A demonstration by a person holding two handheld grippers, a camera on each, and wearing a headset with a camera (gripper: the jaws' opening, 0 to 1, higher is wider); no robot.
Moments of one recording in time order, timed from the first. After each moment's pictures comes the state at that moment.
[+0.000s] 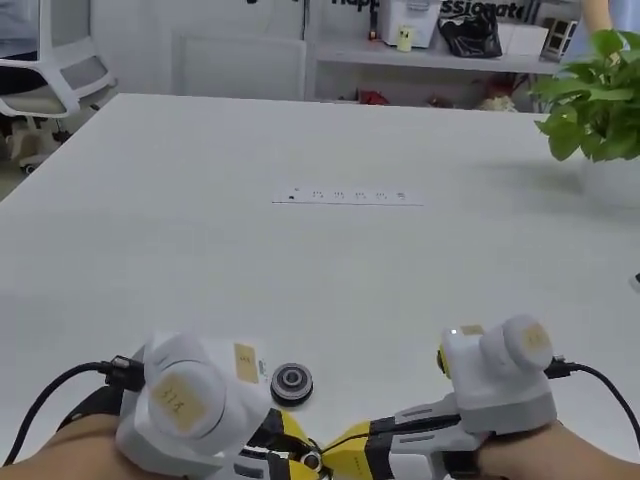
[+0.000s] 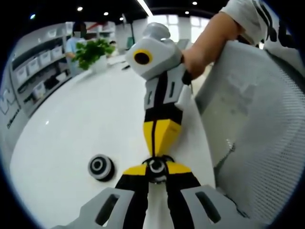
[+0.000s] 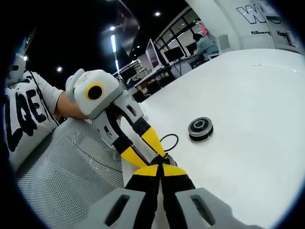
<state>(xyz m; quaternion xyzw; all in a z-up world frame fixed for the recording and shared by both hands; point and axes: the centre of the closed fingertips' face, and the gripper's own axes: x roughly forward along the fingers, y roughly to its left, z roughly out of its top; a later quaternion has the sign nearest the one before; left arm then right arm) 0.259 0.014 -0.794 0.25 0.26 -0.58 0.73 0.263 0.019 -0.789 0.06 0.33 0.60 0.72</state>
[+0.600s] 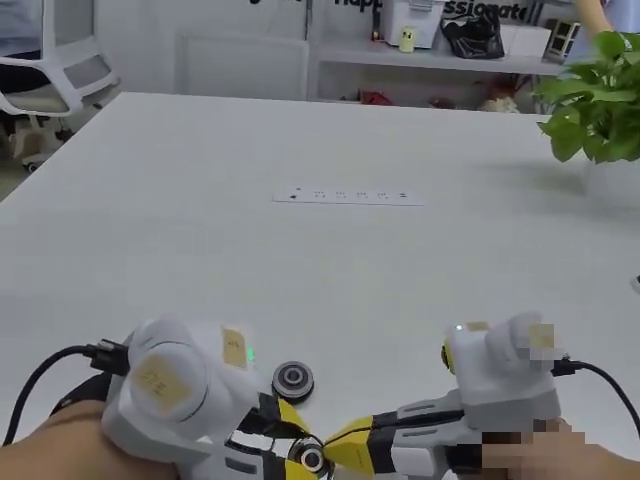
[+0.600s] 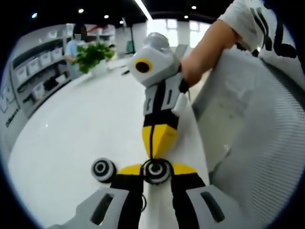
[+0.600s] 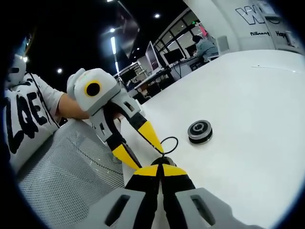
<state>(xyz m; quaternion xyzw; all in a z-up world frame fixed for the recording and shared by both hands) 0.257 0.017 -0.776 0.22 0.25 -0.59 0.73 0.265 0.019 -0.785 0.07 0.33 0.60 0.72</state>
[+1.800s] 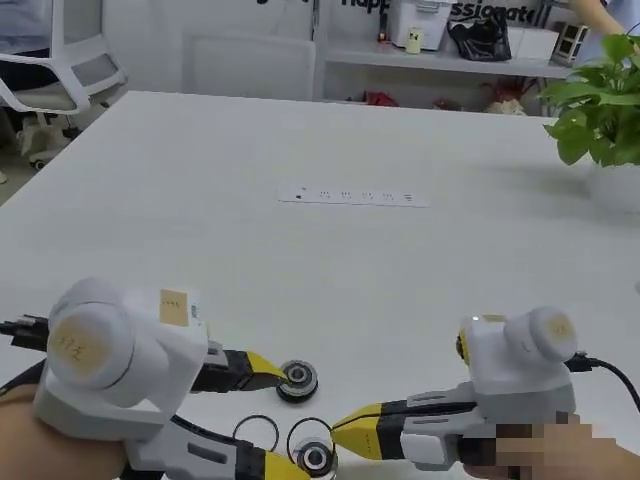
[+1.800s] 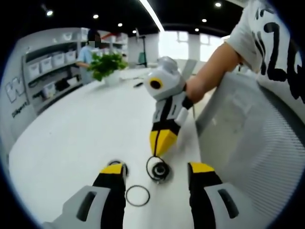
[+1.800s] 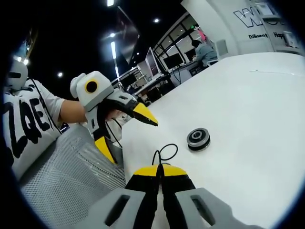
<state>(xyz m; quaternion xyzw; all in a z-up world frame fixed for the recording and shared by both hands) 0.259 0.038 -0.739 0.17 0.22 -0.57 0.77 0.271 0.017 -0.770 0.09 0.31 0.60 0.73</state>
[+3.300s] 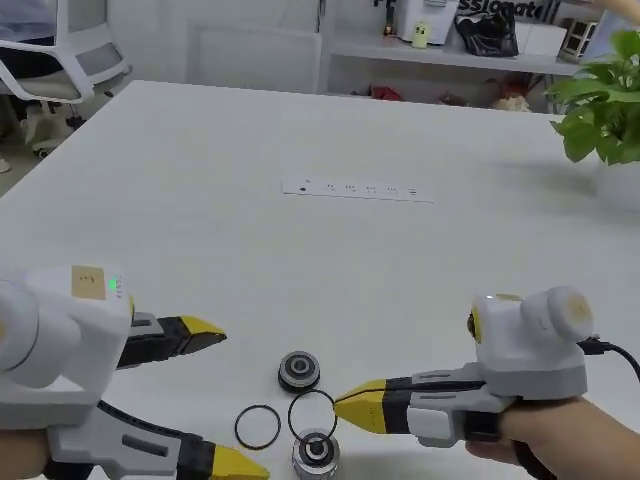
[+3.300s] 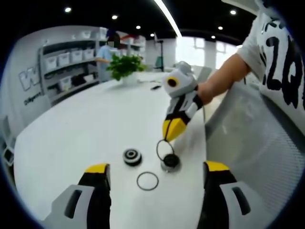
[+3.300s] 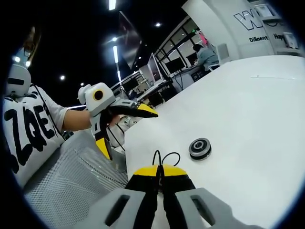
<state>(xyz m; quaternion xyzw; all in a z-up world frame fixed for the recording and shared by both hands) 0.261 0.077 -0.727 0.14 0.22 -0.51 0.82 0.276 0.019 -0.752 0.10 0.30 0.61 0.73</state>
